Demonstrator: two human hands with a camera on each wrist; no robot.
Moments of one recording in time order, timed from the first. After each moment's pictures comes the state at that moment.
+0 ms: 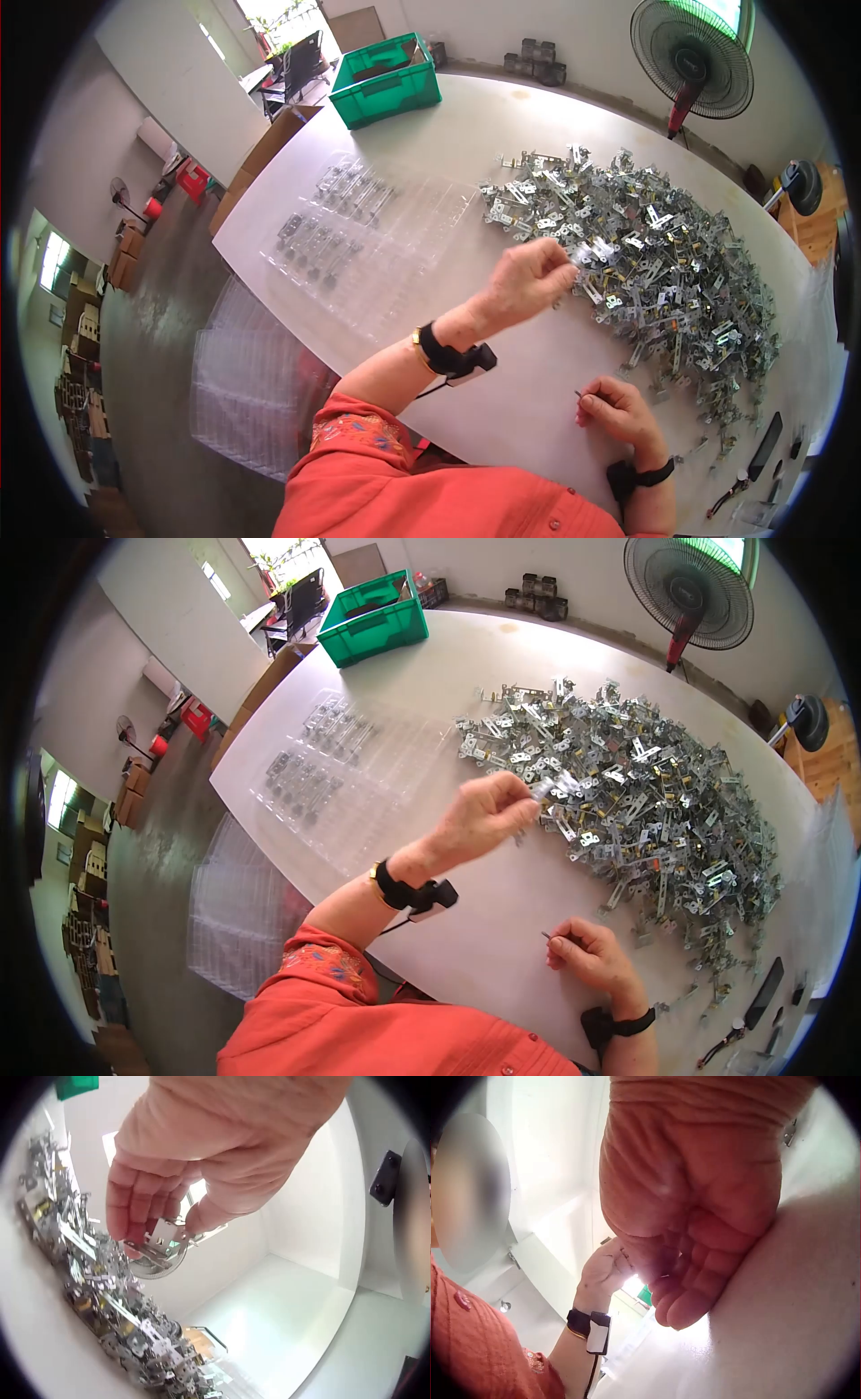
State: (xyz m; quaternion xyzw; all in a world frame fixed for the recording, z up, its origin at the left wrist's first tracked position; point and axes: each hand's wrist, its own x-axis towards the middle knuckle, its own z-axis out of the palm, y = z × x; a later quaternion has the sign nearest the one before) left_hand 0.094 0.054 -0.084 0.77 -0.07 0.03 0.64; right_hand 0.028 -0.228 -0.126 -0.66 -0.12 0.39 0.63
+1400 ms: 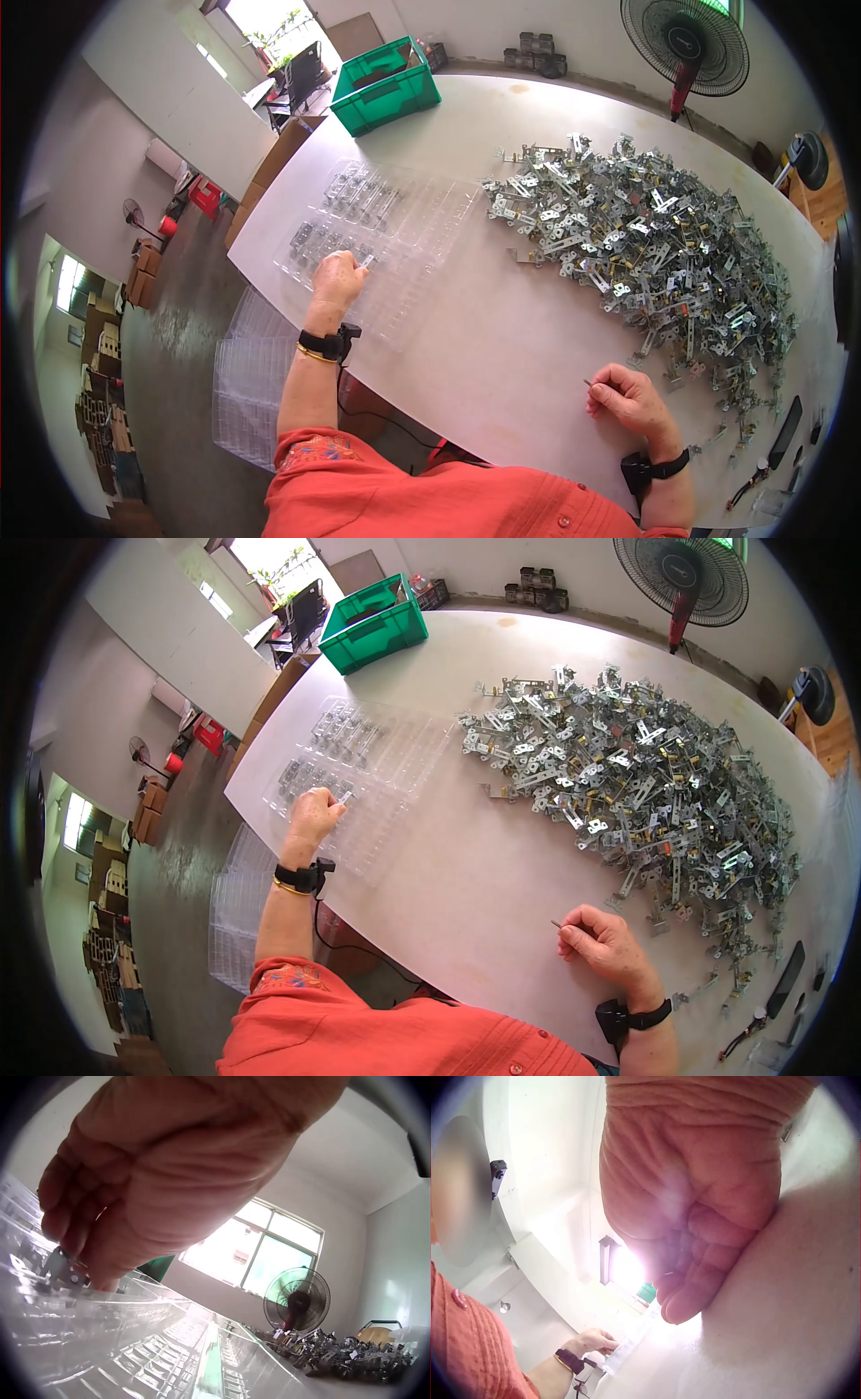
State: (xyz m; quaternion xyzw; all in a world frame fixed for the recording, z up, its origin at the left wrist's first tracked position) left_hand 0.015 0.298 -0.107 0.96 0.27 0.03 0.03; right_hand 0.027 -0.223 -0.120 -0.67 -0.13 0.37 0.63
